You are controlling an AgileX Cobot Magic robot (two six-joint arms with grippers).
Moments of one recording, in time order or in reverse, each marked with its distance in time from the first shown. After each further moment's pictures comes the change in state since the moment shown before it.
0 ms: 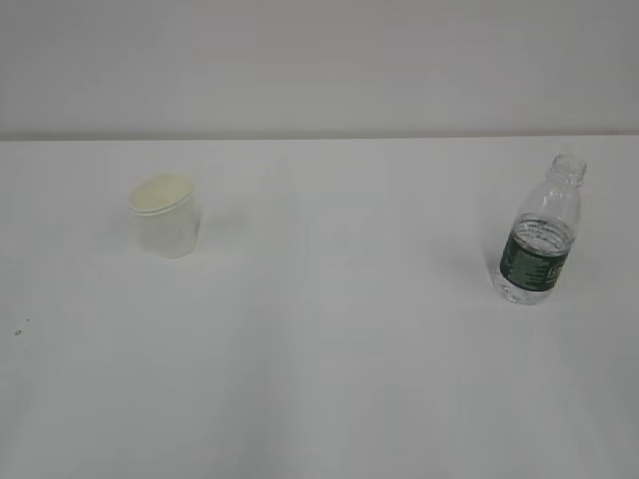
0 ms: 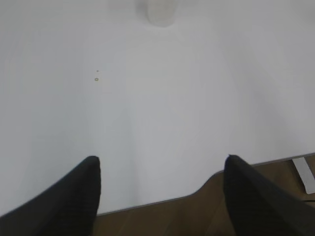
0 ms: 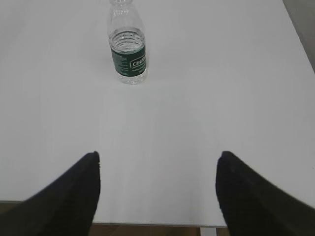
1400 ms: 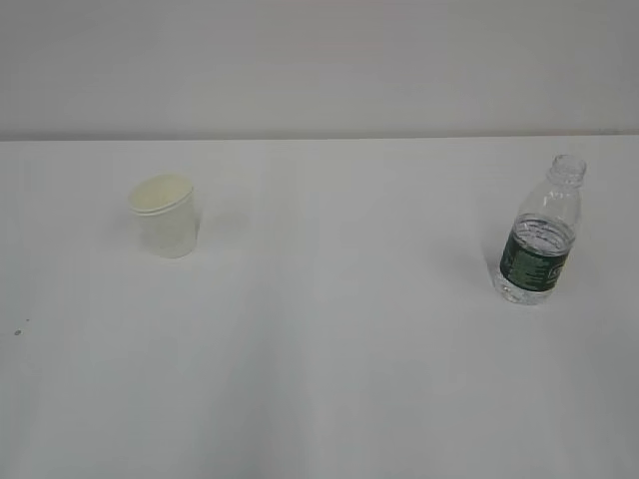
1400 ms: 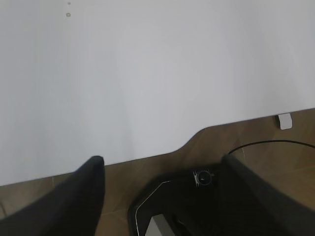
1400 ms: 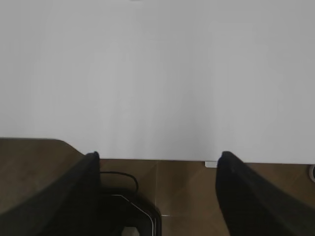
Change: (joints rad) left arm 0.000 0.325 -0.069 -0.055 0.059 0.000; right arm 0.000 0.251 -0.005 0.049 0.089 0.007
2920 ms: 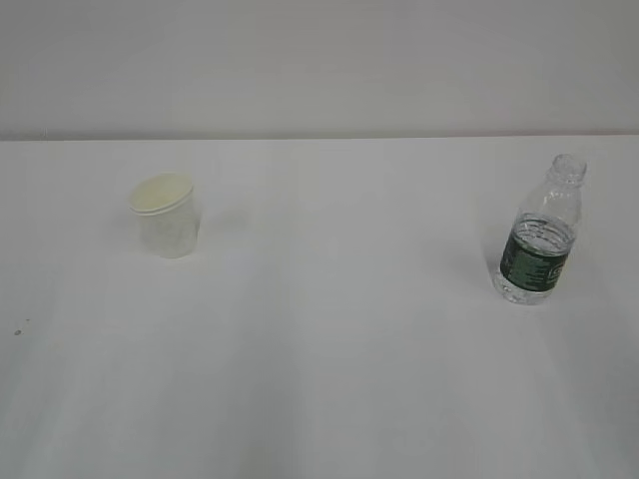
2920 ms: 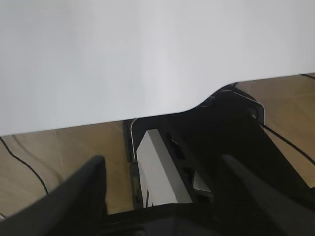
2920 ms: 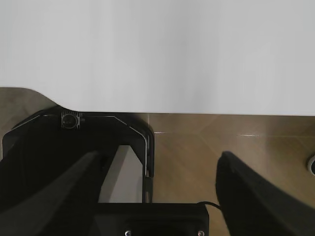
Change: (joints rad) left arm 0.000 0.459 0.000 0.000 -0.045 -0.019; right arm 0.000 0.377 0.000 0.000 0.007 0.005
